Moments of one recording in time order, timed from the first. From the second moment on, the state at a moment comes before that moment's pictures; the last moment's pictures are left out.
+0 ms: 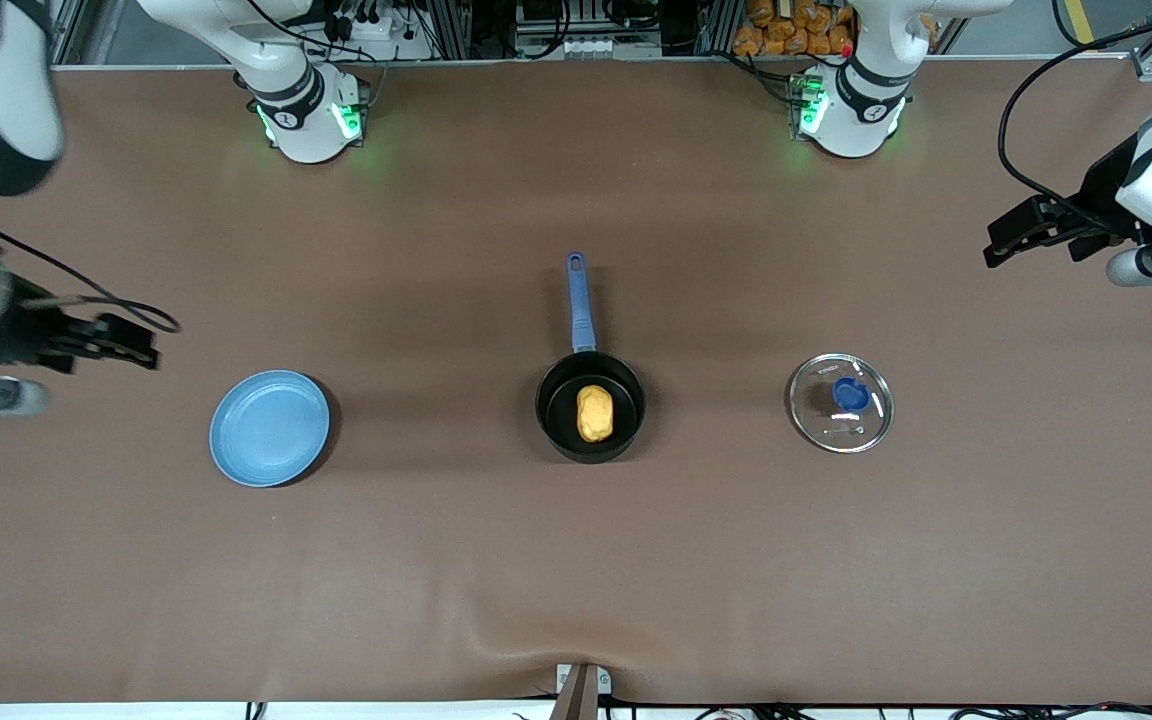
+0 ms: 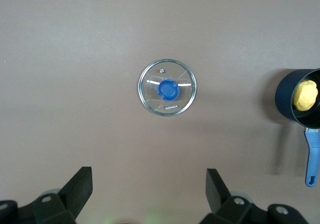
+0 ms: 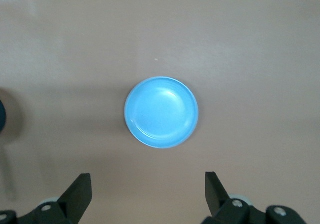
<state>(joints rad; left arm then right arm) -0.12 -0.03 0.02 -1.61 -0.05 1.56 -0.19 0.07 0.23 -0.08 -1.38 0.03 1.57 -0.06</state>
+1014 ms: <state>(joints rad) -0.06 -0.03 0.01 -1.60 -0.05 1.56 -0.12 0.00 0.09 -0.11 -1.52 0.03 1.57 -0.17</state>
